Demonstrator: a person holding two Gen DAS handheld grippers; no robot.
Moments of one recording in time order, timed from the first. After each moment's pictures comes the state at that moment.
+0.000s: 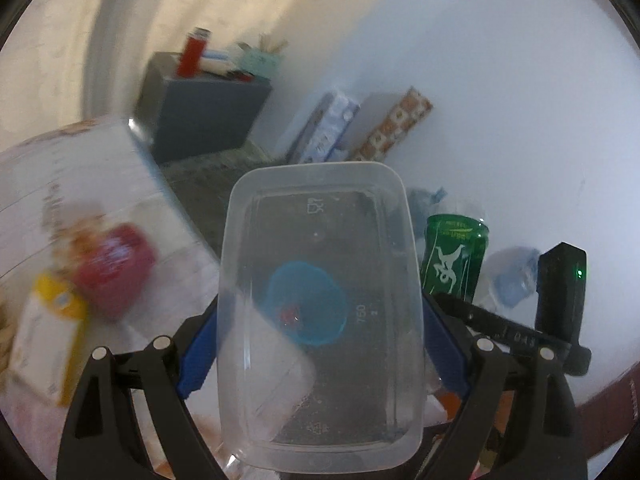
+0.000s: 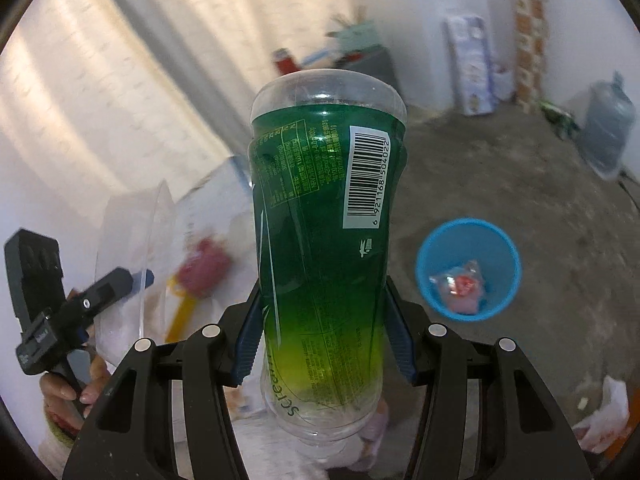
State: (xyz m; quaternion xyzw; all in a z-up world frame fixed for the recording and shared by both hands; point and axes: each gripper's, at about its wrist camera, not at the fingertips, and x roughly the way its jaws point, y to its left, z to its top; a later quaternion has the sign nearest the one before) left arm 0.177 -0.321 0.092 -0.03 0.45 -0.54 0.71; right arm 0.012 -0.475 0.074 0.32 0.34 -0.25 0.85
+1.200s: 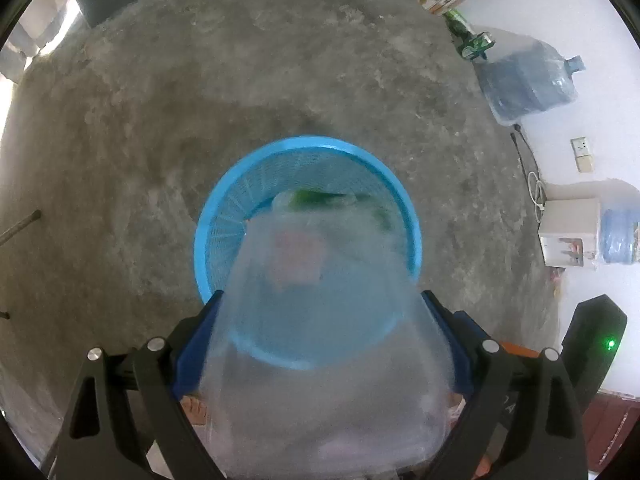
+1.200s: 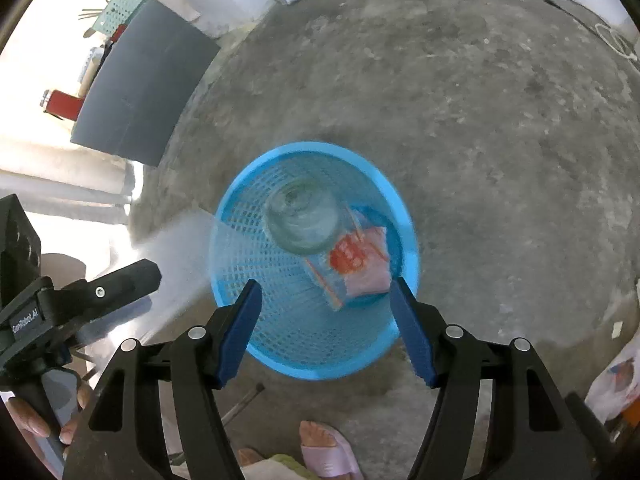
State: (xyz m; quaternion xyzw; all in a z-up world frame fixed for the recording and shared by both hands) left arm 0.173 -0.725 -0.199 0.17 0.68 -0.41 0.58; right arm -0.023 -0.715 -0.192 0.52 0.39 -0.35 0.67
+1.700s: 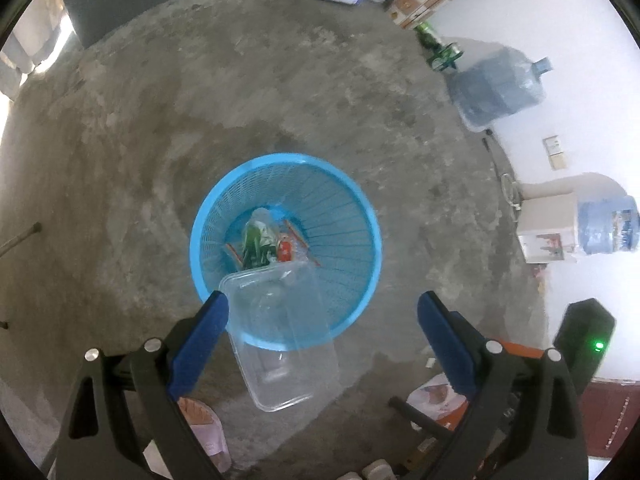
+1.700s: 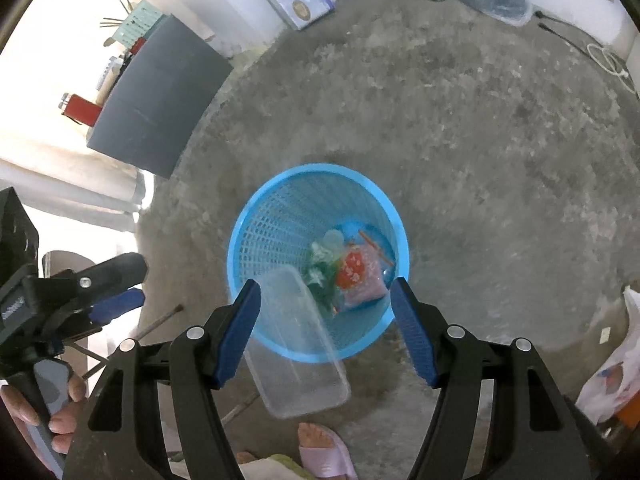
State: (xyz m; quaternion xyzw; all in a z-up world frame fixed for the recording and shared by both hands) left arm 0.158 -0.695 -0.142 0.15 0.66 -0.45 0.59; right arm -0.050 -0.712 -0.175 0.50 0.36 -0.37 0.70
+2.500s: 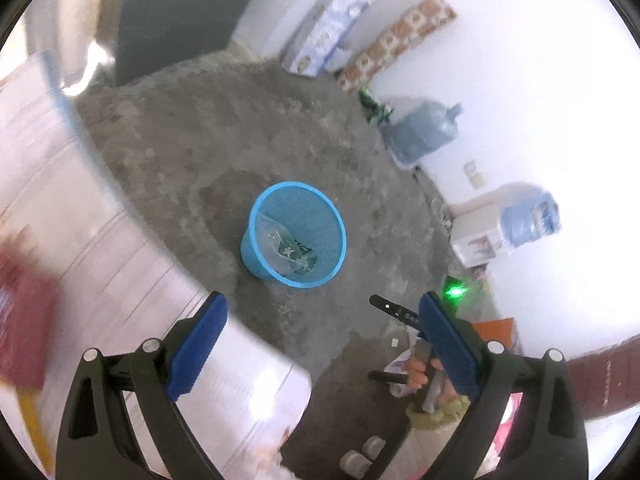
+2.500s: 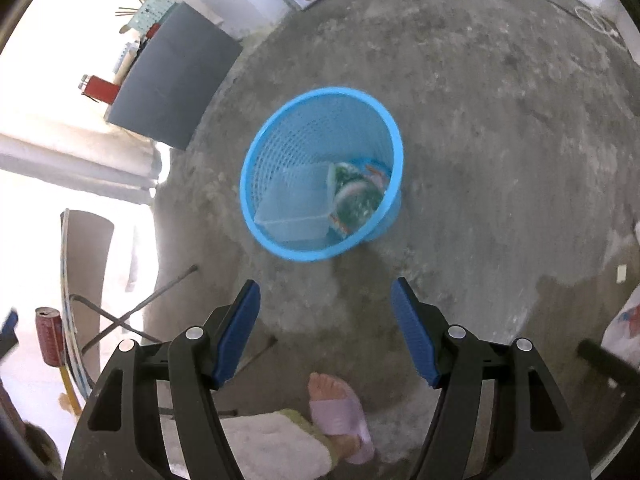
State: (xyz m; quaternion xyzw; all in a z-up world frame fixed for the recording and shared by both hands) left arm 0.203 -0.423 0.035 0.04 0.58 -0.54 0.61; right arm -0.090 -0.611 -0.187 0.53 0.35 -0.34 0.69
